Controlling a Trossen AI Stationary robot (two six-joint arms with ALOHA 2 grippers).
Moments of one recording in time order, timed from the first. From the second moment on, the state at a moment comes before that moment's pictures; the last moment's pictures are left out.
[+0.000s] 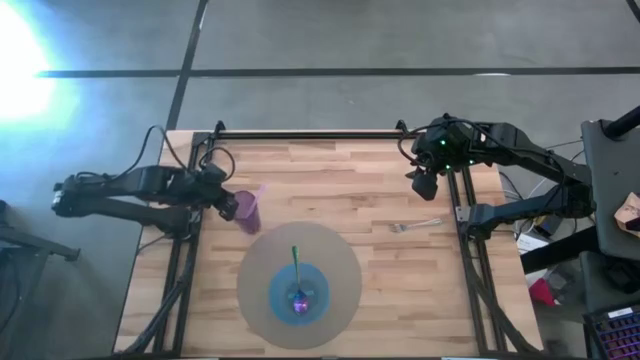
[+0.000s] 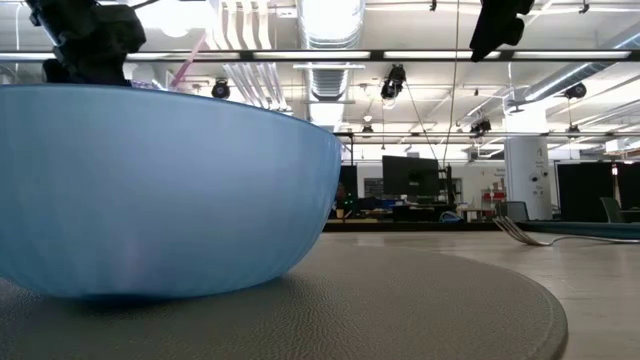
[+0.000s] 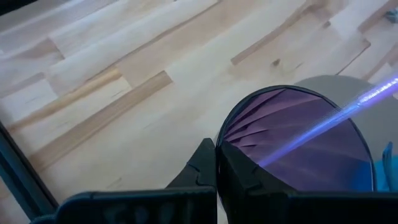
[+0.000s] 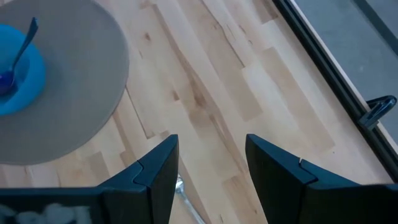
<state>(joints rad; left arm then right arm) 0.03 0.72 0.84 -1.10 -0.32 -0.84 -0.32 1.12 1.38 -1.23 0.02 0.16</state>
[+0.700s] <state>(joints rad) -0.06 0.67 0.72 -1.09 -0.44 -0.92 -0.32 1.12 1.38 -1.23 0.02 0.16</state>
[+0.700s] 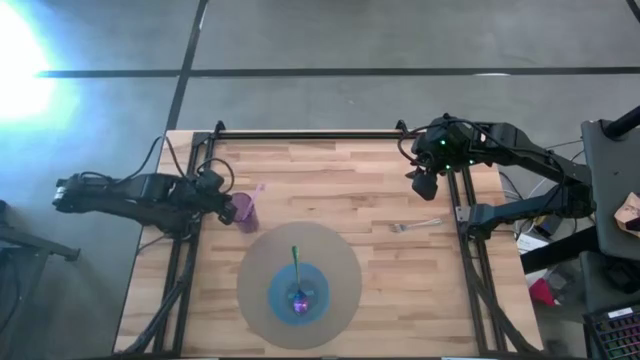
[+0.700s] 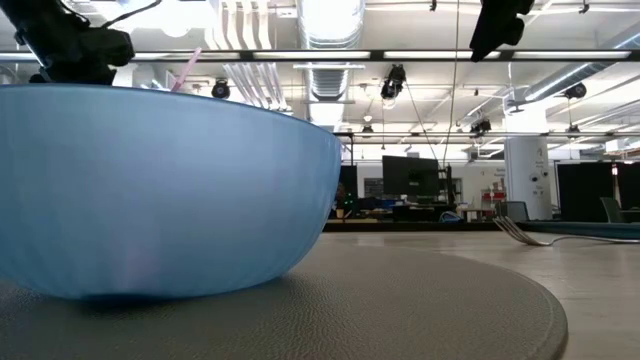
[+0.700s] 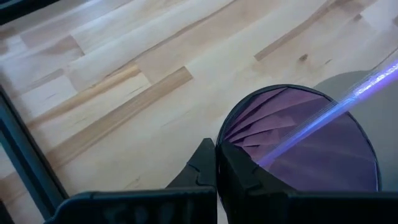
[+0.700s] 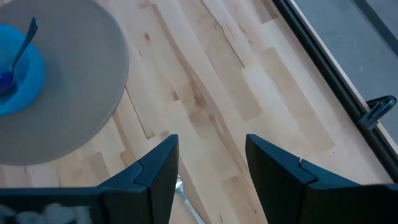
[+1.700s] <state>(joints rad) -0.06 0.67 0.71 -1.09 -0.40 -0.91 -0.32 1.12 1.38 -1.23 0.02 0.16</state>
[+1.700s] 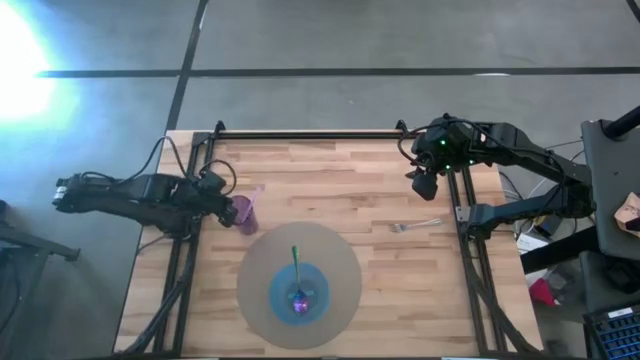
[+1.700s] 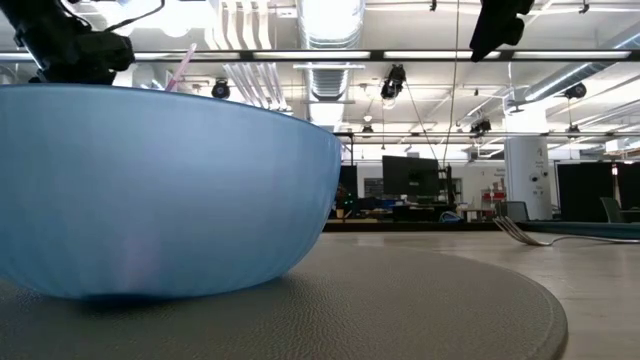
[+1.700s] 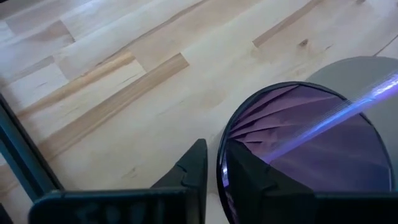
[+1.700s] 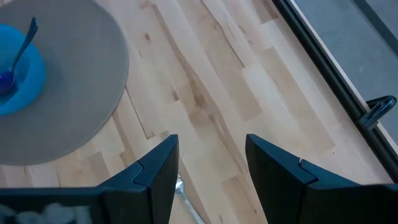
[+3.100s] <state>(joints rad) -0.08 0.69 0.99 -0.71 -0.30 -0.49 -0.21 1.12 1.19 -1.25 0.02 0.15</state>
